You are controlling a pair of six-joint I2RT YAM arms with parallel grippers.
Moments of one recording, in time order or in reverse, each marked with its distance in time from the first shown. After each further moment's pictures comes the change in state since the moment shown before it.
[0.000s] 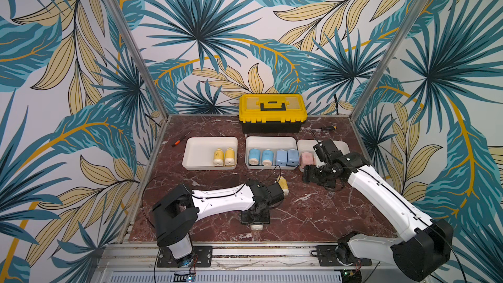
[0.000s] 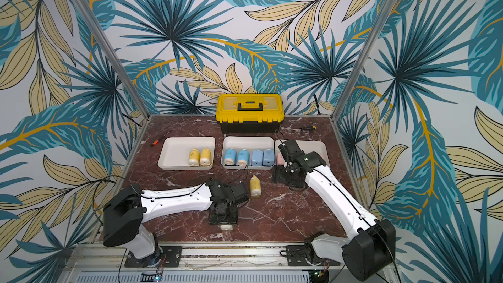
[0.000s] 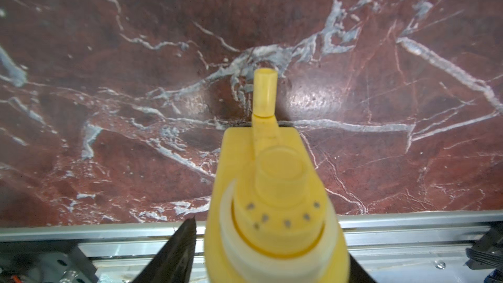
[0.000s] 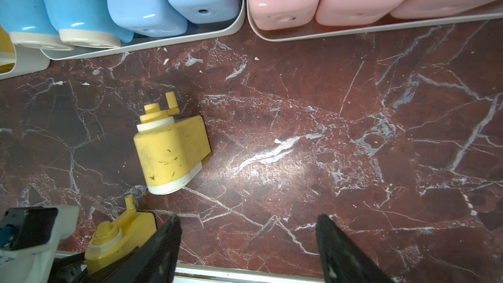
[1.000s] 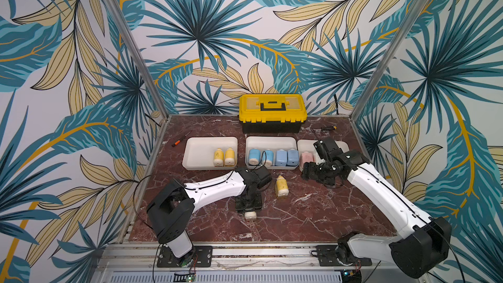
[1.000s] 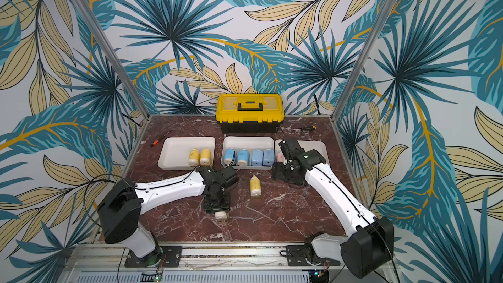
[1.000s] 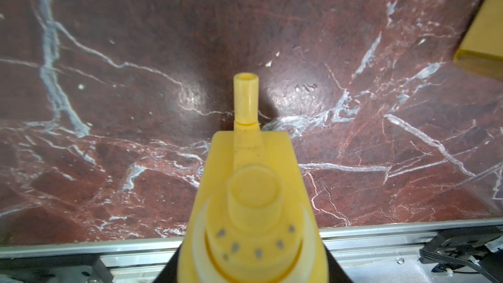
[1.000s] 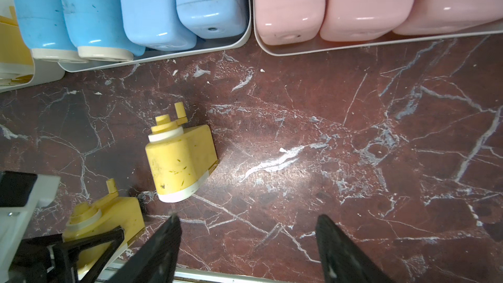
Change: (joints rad) left arm 0.198 -0.020 0.003 -0.005 0.071 0.138; right arm -0.014 0.024 0.031 0.014 -0.008 -0.007
